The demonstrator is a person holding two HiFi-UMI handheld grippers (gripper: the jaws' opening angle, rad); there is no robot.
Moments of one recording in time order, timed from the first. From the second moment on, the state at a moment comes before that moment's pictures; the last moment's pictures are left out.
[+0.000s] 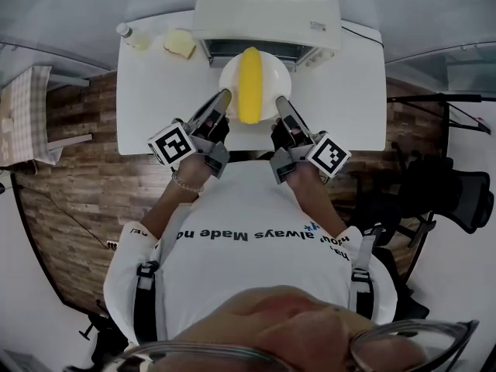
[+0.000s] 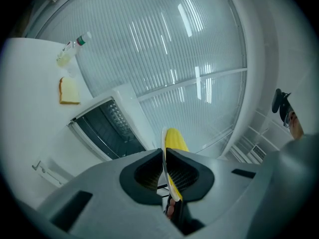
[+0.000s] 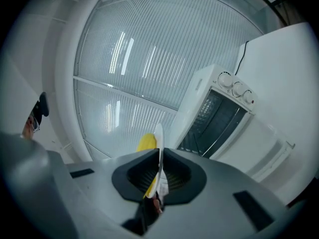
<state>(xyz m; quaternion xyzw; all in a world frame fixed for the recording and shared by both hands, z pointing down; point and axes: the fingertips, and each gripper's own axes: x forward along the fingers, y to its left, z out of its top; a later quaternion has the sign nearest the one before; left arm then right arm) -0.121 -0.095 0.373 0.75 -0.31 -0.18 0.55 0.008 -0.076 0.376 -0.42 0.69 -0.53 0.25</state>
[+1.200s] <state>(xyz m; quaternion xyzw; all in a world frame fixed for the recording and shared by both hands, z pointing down) -0.042 -0.109 0.371 0.73 -0.33 -0.19 0.56 0.088 -0.095 0.374 -0.41 0.70 -0.54 0.24</state>
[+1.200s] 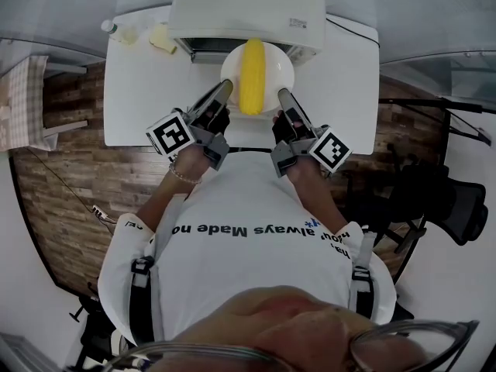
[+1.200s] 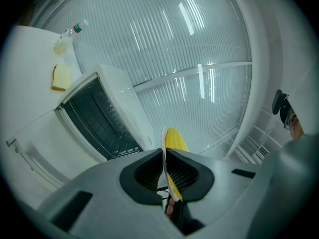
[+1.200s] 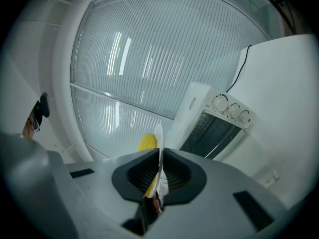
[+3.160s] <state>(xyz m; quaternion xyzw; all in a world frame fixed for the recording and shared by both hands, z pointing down) -0.060 -0.159 0.537 0.73 -0.36 -0.10 0.58 0.069 -0.143 0.536 -0.44 0.67 -0.58 0.17</state>
